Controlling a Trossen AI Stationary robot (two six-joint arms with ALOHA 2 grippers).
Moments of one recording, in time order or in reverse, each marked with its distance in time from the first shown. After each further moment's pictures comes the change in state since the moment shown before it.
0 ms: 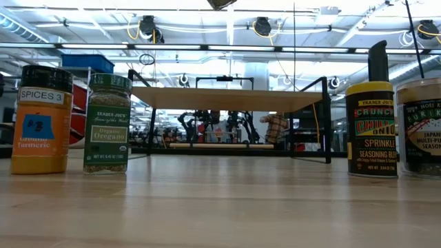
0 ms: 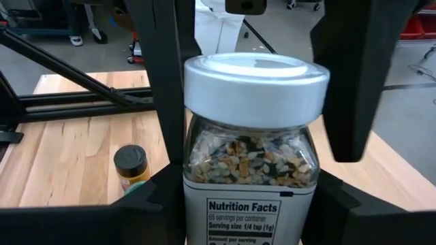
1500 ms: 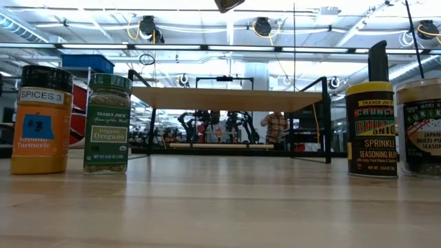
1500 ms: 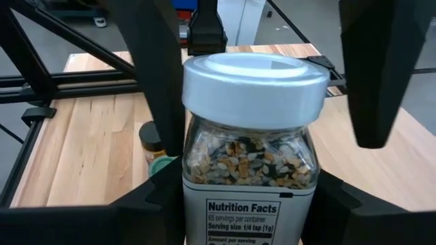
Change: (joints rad) left arm -0.091 0.025 0.000 -0.015 -0.145 0.057; right arm -0.003 -0.012 0.000 -0.077 -0.094 0.045
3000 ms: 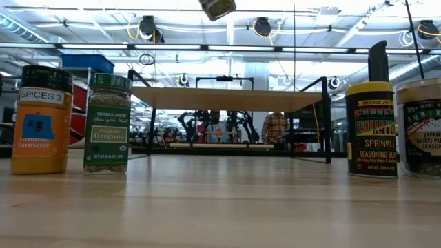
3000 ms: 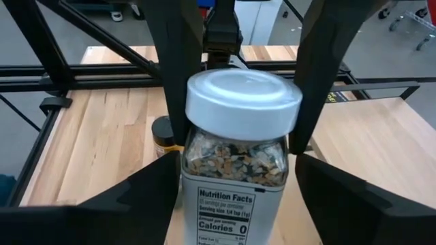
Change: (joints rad) left arm -0.020 -0.002 -0.001 -0.068 0.032 0.000; right arm -0.006 -0.003 0.000 0.000 -0.062 -0.045
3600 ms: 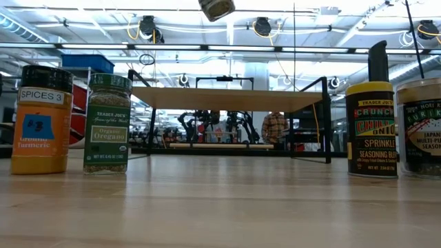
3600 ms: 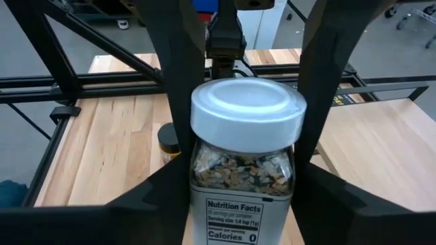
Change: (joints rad) left arm 0.000 0.000 0.000 0.002 -0.016 -0.005; right arm -0.006 0.000 0.000 0.026 -0.028 0.019
